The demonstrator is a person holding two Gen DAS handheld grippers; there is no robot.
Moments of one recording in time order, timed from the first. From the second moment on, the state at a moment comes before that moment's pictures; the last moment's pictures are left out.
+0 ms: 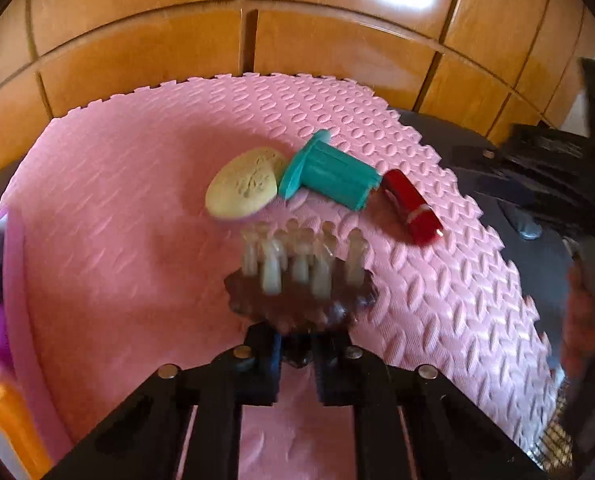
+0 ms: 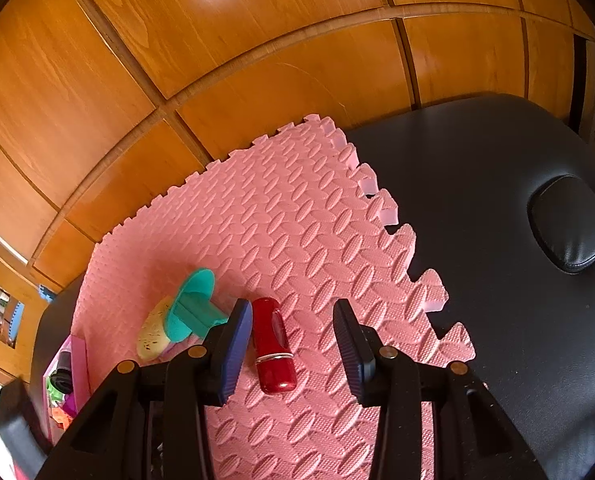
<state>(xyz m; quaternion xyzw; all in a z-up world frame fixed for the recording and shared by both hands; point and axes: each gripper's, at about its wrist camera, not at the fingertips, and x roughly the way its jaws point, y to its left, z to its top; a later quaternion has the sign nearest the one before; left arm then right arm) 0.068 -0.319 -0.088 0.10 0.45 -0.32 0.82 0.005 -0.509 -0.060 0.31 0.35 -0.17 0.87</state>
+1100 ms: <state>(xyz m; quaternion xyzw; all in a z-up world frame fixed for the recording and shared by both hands) 0.049 -0.287 -0.099 0.06 0.43 -0.36 0.83 0.110 -0.406 -0.078 -0.06 0.49 -0.02 0.87</state>
